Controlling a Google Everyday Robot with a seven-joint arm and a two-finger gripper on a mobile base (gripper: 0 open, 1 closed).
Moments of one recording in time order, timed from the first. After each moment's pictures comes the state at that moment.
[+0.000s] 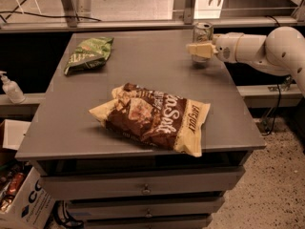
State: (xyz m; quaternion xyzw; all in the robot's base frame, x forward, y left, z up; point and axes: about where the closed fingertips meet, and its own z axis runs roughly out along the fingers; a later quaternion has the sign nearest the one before) arm 0.778 -0.172 0.875 -0.32 0.72 0.25 0.57
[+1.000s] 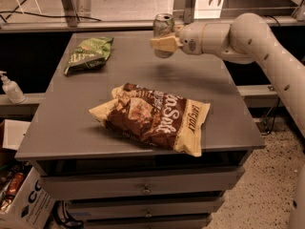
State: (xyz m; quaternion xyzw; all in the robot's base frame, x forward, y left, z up) arm 0.748 -0.038 0.916 -0.40 0.65 0.33 0.55
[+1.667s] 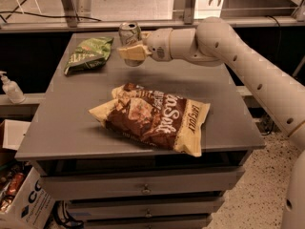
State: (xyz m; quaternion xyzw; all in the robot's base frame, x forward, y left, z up) arm 0.715 0.063 0.907 -0.45 0.62 0.35 0.53
